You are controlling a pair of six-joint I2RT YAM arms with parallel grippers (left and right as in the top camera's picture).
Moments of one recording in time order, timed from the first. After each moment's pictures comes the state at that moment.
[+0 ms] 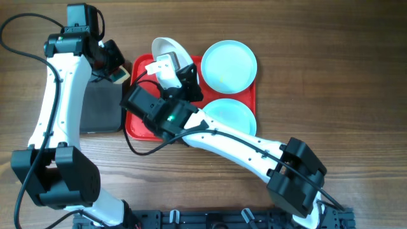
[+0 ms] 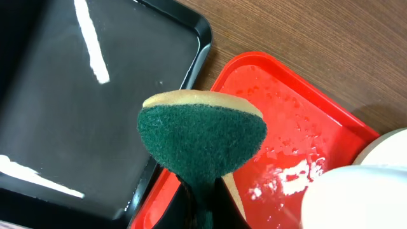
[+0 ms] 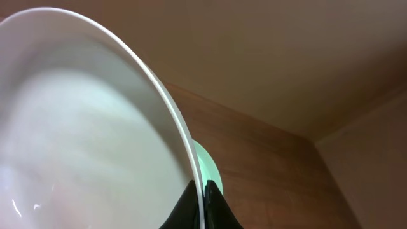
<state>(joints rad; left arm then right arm) 0.05 1.77 1.61 -1.04 0.02 -0.45 1.03 2.00 1.68 -0.67 1.26 0.35</state>
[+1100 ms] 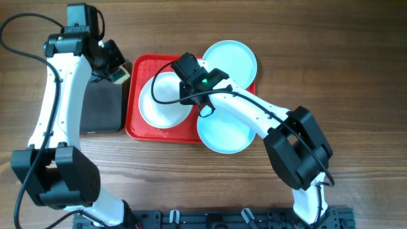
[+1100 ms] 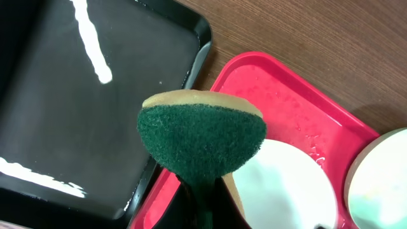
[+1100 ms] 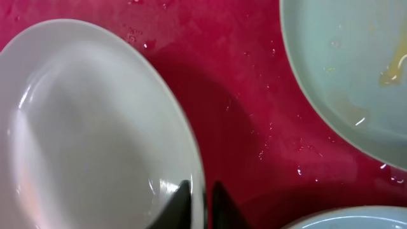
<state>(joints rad) 0.05 1.77 1.61 -1.04 0.02 -0.45 0.73 2.08 1.56 -0.65 0.09 0.64</state>
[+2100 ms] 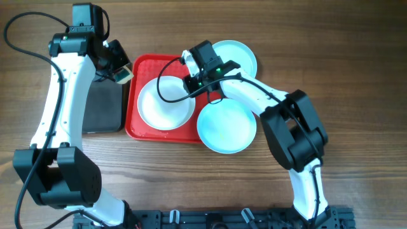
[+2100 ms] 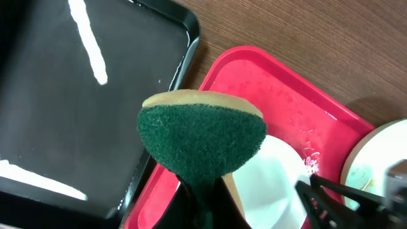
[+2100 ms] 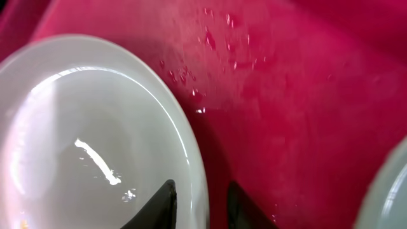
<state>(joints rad) 0.02 1.77 1.61 -1.04 0.02 -0.46 0.59 2.20 1.56 -0.41 -0.24 0.12</state>
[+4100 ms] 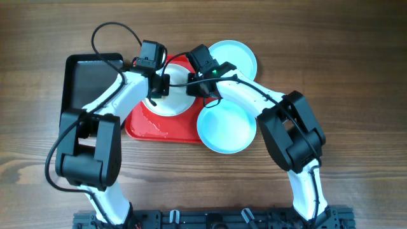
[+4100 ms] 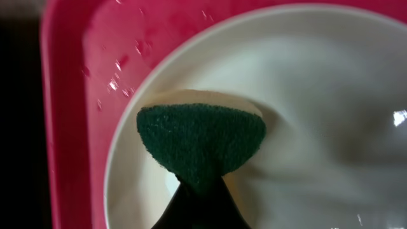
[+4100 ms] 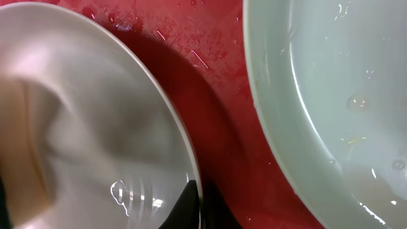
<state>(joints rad) -0.24 1.93 1.23 -0.50 -0.15 -0.11 0.61 2.20 1.57 -0.51 -0.08 0.67</state>
